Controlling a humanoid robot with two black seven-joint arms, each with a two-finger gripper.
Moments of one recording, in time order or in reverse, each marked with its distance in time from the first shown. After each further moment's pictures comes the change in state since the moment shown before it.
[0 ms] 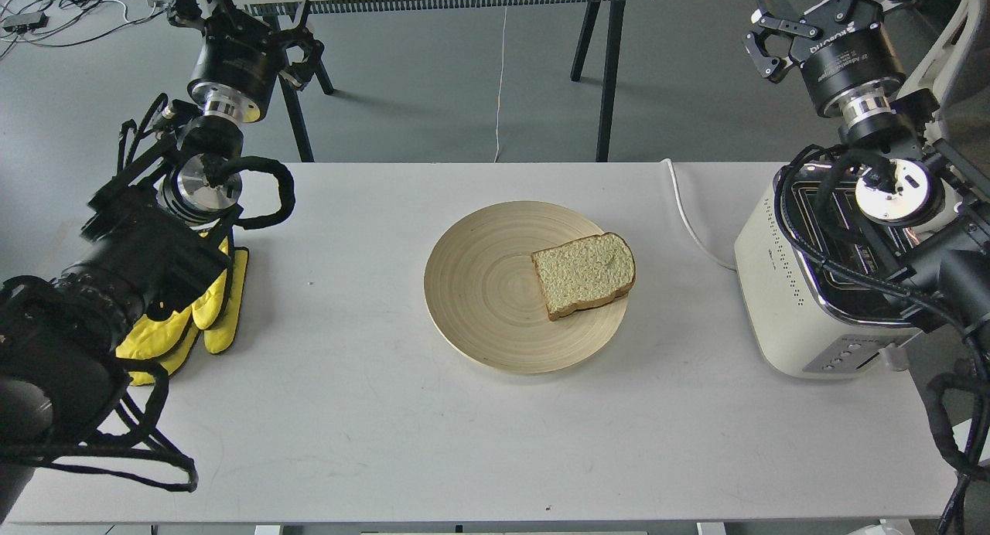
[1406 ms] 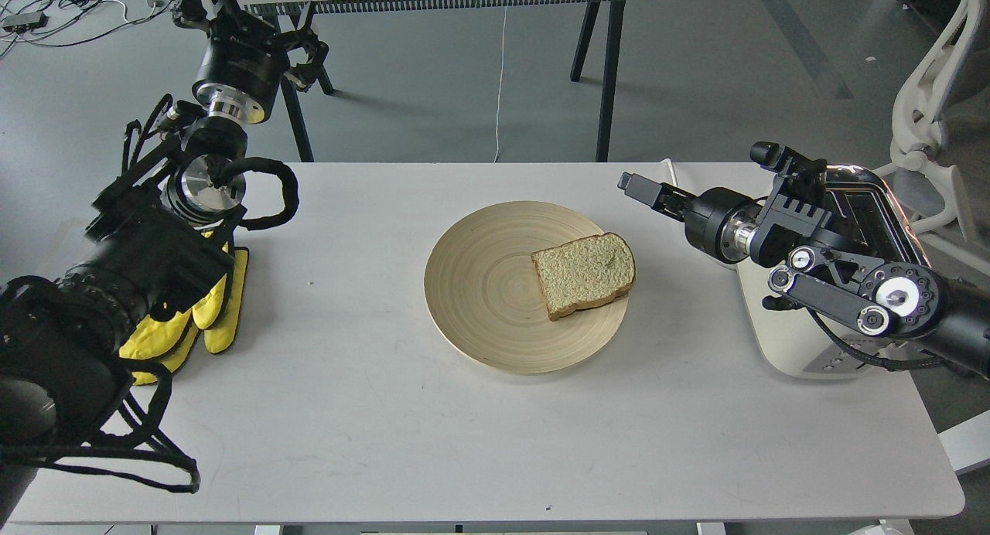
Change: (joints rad) left arm 0.000 -0.007 0.002 0.000 0.000 0.000 0.002; right arm 0.084 -0.104 -0.833 0.280 -1.022 -0.494 -0.263
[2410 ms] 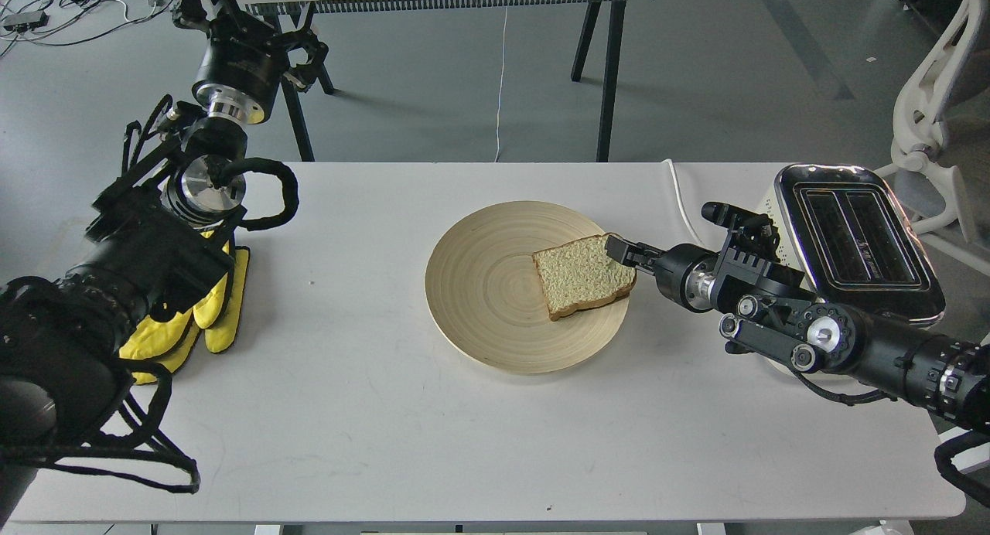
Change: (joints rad) left arm 0.002 0.000 -0.001 0.000 0.000 0.000 -0.002; right arm -0.053 0.177 -0.113 -0.197 0.009 -0.031 -0.023
